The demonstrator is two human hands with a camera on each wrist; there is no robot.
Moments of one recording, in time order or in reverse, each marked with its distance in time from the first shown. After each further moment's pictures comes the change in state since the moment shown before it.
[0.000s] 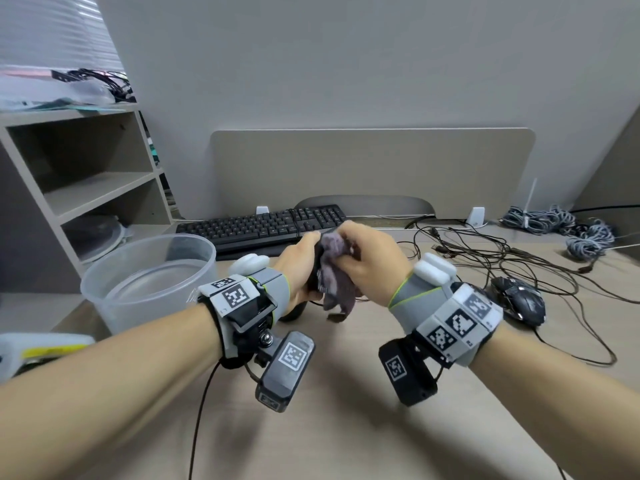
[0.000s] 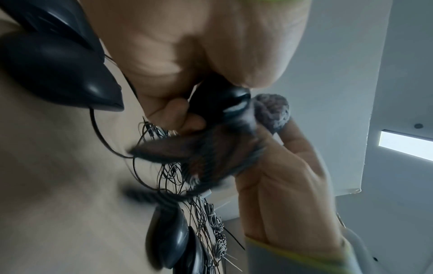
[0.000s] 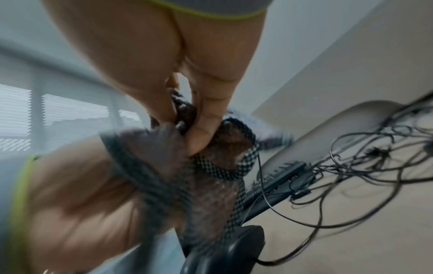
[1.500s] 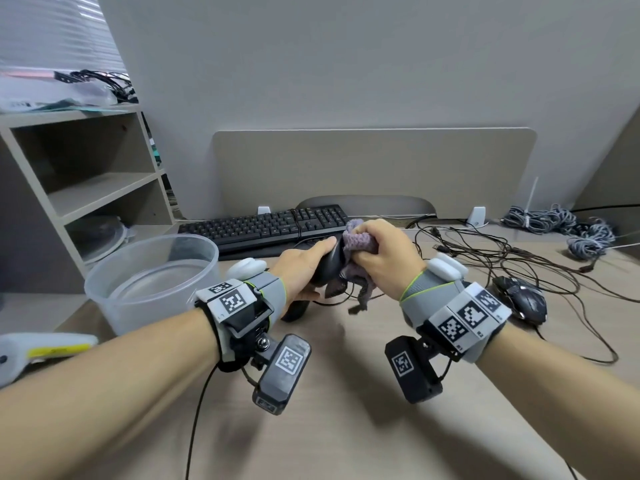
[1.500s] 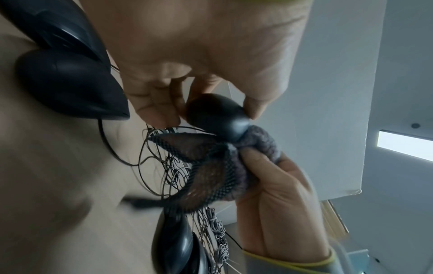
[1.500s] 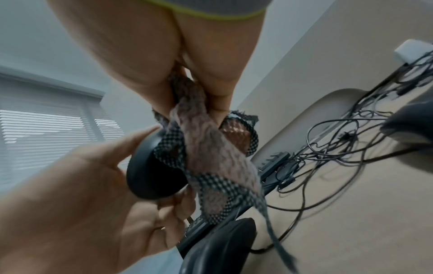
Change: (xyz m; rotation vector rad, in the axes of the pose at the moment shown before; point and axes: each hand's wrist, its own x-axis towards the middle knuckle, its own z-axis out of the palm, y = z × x) left_hand 0.003 -0.009 -0.012 0.158 -0.048 0.062; right_hand 0.004 0.022 0.000 0.108 0.098 0.159
